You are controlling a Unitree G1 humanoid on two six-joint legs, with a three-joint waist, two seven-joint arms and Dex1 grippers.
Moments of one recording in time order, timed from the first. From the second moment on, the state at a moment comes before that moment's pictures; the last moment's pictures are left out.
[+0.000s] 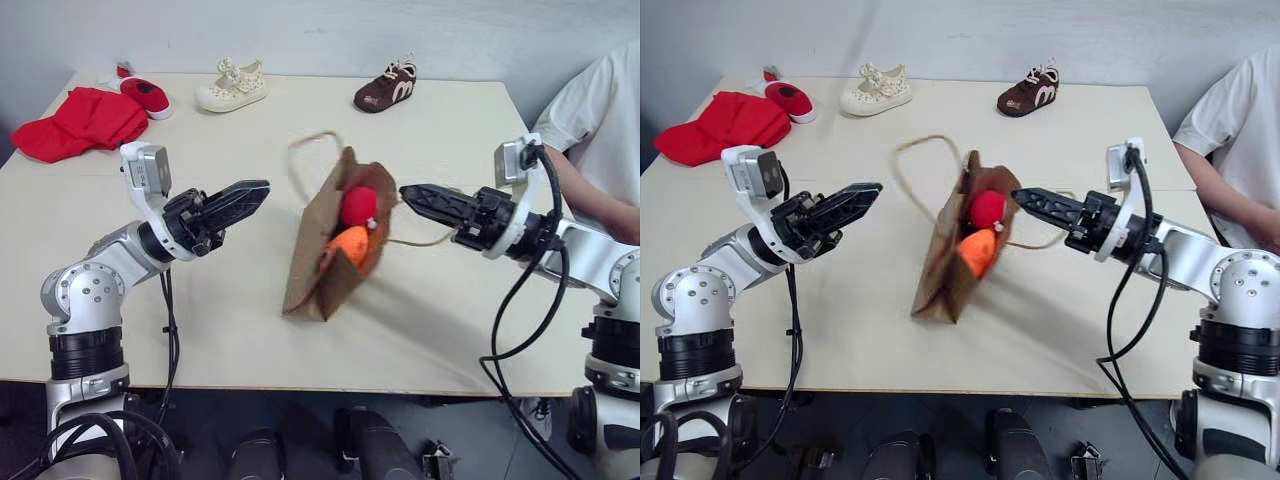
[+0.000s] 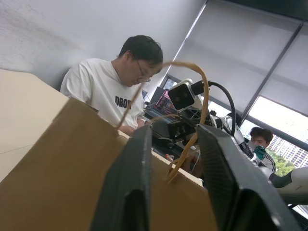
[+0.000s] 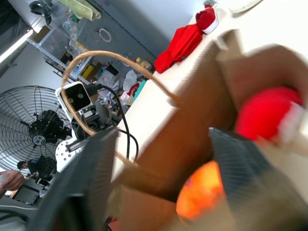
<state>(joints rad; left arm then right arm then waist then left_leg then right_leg) -0.58 0.55 0.30 -0.03 -1.06 0.88 -0.89 -0.62 -0.70 -0.28 -0.03 1.64 1.16 0.26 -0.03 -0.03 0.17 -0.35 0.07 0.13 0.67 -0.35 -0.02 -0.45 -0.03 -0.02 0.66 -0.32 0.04</state>
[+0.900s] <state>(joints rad) -0.42 0.54 0.29 -0.15 -1.02 0.80 -0.87 -0.97 -0.71 -0.08 0.01 1.39 1.27 0.46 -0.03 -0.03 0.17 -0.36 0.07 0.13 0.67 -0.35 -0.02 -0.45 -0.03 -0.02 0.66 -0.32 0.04</state>
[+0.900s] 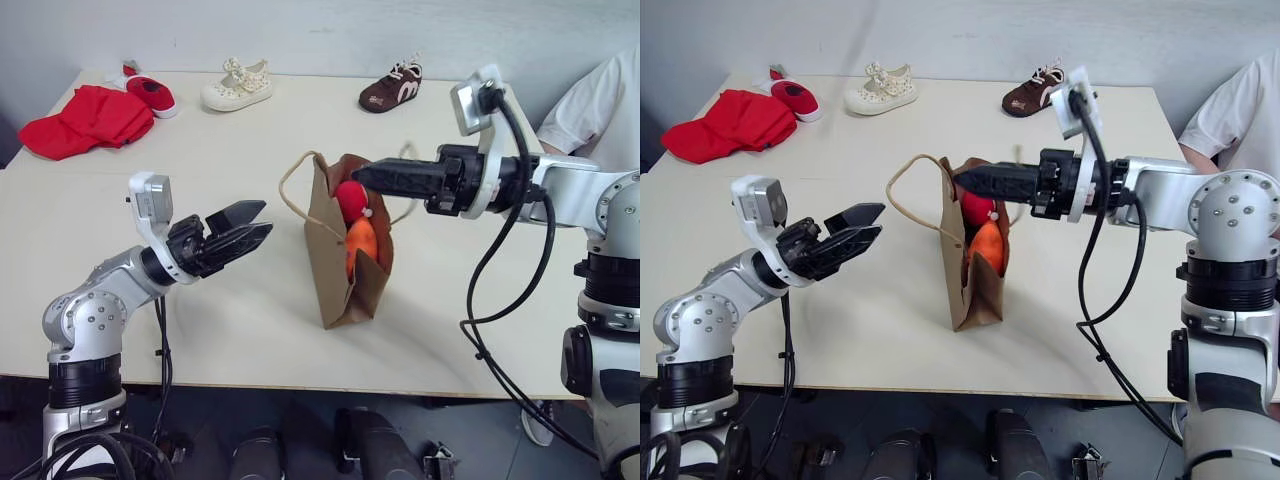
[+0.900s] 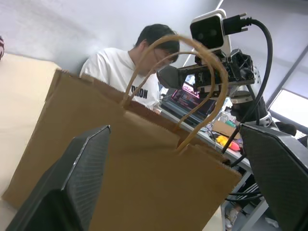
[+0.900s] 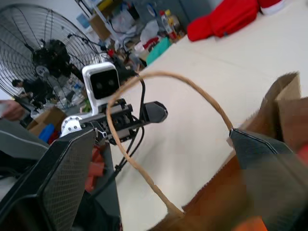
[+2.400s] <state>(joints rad) -0.14 0.58 0.06 -0.54 -0.71 0.61 -0.76 -0.32 -0.68 0.06 -0.15 0.42 0.44 0.97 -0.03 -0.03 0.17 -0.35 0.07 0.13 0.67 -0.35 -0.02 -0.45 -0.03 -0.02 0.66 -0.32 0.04</state>
